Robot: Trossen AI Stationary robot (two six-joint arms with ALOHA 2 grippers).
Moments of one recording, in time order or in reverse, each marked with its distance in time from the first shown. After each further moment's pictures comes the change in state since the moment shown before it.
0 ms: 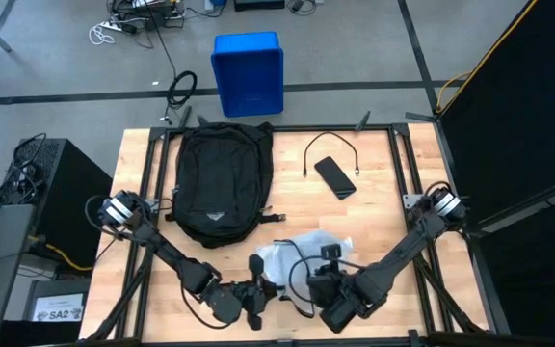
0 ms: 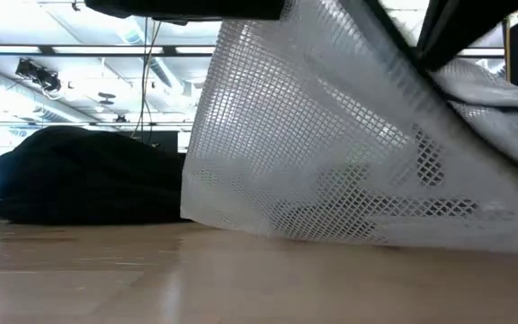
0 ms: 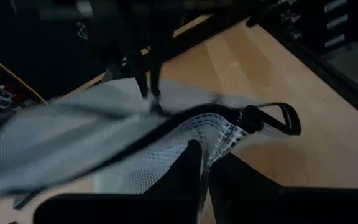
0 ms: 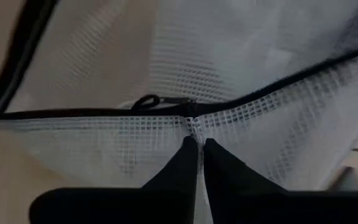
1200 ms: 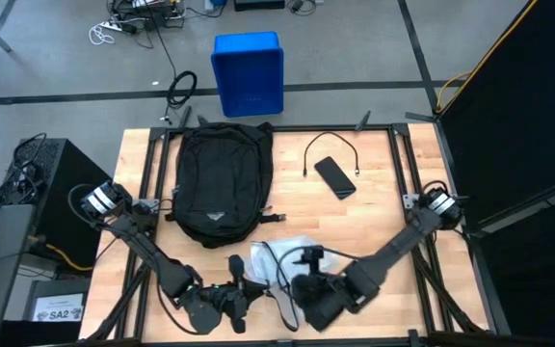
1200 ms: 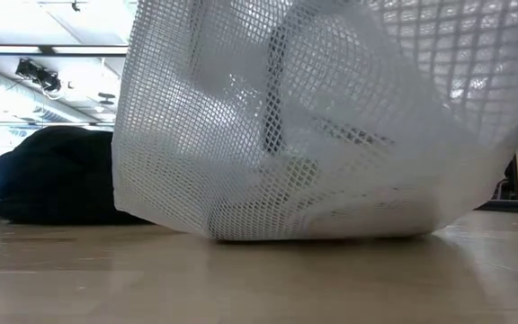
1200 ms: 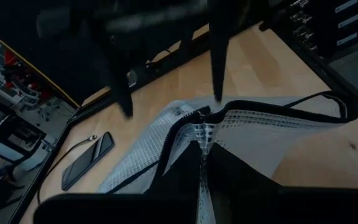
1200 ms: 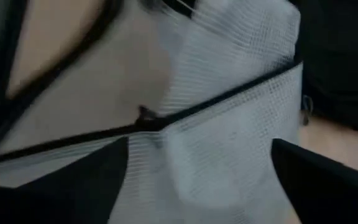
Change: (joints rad) left arm -0.106 -0.148 0.000 -0.220 -0.165 -0.056; right arm -0.087 0.038 0.133 0.185 -0.039 -0.104
